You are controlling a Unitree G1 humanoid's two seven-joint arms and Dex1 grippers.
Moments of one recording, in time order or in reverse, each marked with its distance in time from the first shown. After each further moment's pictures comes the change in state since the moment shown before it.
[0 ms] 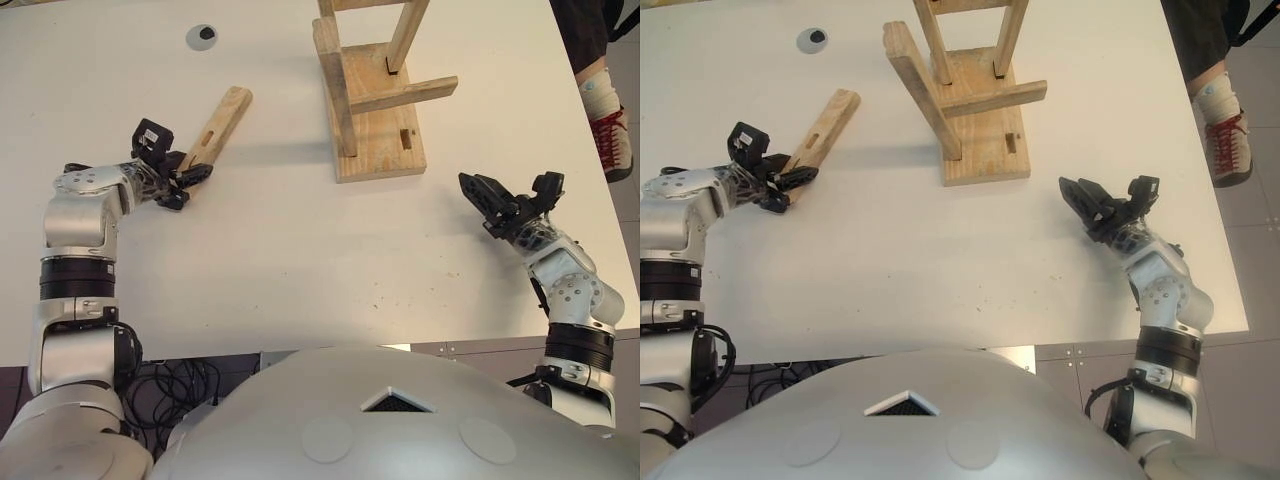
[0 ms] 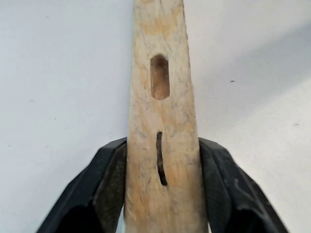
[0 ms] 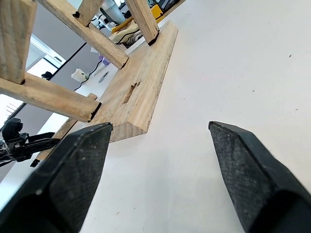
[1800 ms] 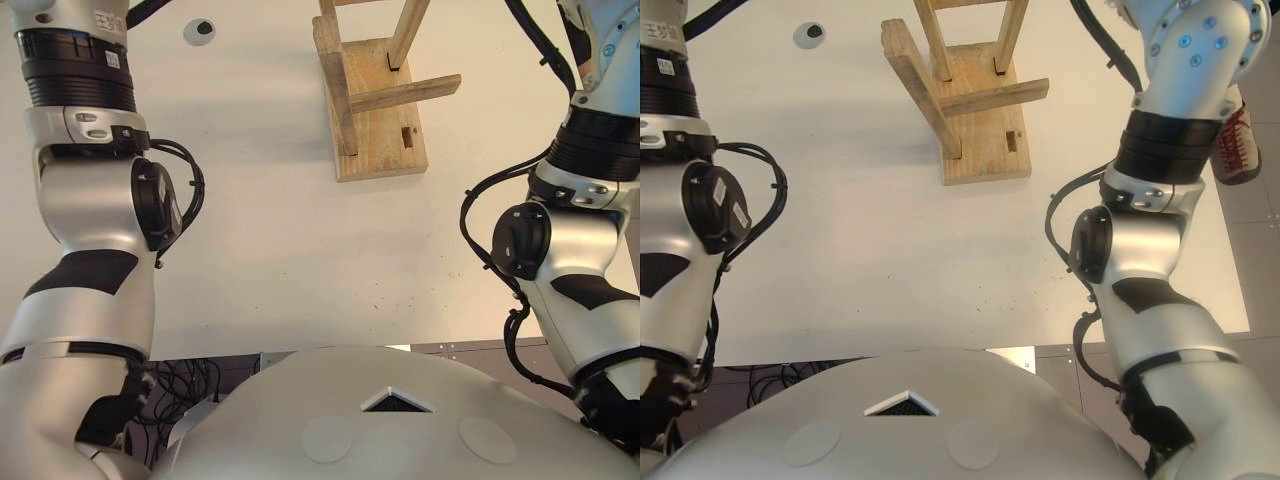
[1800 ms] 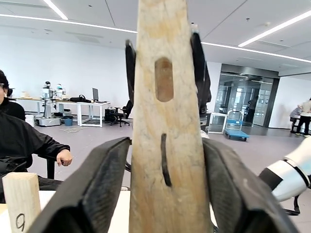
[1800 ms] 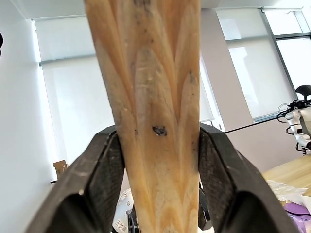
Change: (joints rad) left arm -0.849 -0.269 0.079 0.262 -0.474 0.051 -0.636; right arm -1.002 0.157 0.086 -0.019 0.331 0.130 -0.056
